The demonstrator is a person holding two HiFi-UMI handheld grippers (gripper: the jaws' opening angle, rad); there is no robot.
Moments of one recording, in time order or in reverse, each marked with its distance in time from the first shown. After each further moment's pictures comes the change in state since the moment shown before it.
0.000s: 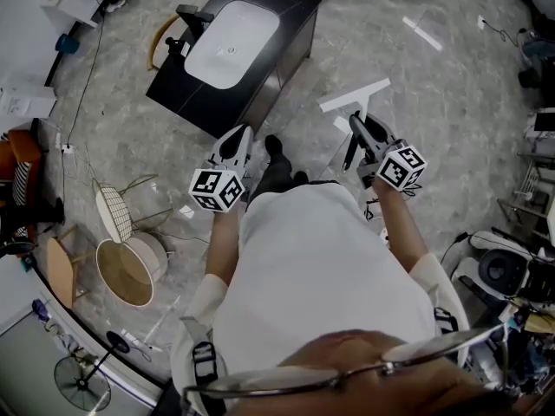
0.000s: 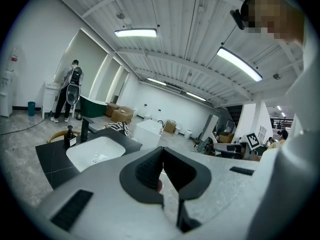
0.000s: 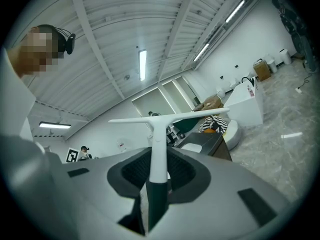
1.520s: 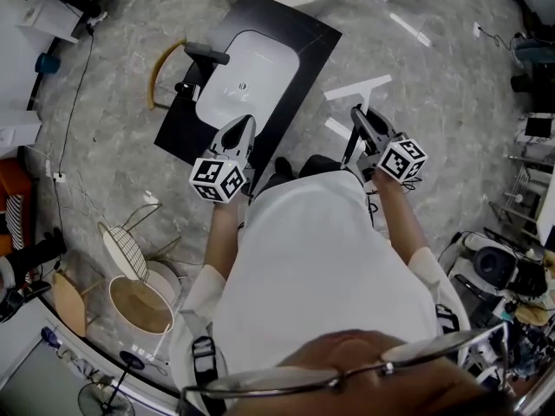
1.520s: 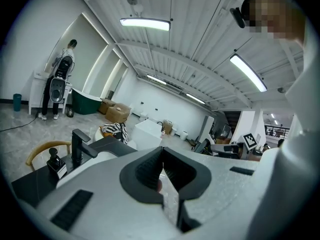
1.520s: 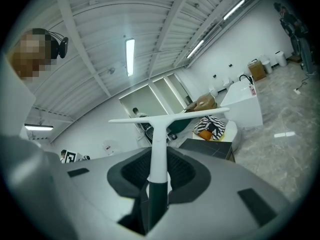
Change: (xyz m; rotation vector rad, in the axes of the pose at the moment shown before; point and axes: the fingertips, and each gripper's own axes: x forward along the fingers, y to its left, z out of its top) left arm 0.153 0.192 0.109 -0.047 0.025 -0.094; right arm 0.236 -0.061 0.077 0.031 0.025 -0.114
